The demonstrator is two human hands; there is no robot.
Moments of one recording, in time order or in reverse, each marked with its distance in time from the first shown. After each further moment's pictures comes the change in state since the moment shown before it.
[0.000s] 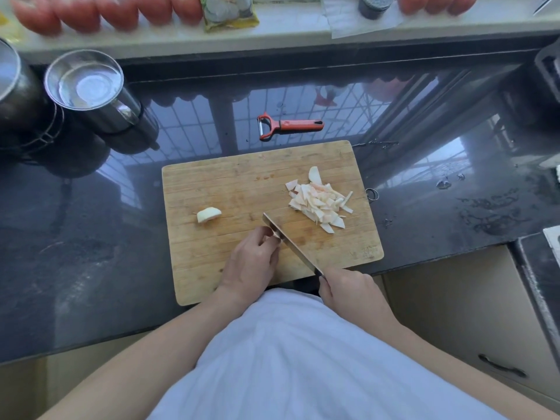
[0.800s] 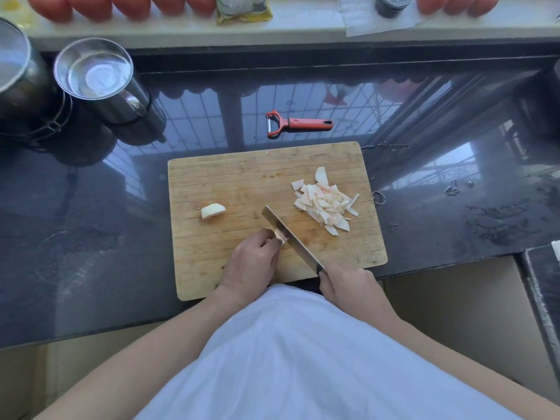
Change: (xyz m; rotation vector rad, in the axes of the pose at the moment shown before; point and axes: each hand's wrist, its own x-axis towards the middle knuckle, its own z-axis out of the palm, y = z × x) left_hand -0.003 -0.006 0.005 0.041 0.037 0.029; right_hand 0.019 0.017 0.012 -0.036 0.095 -0.097
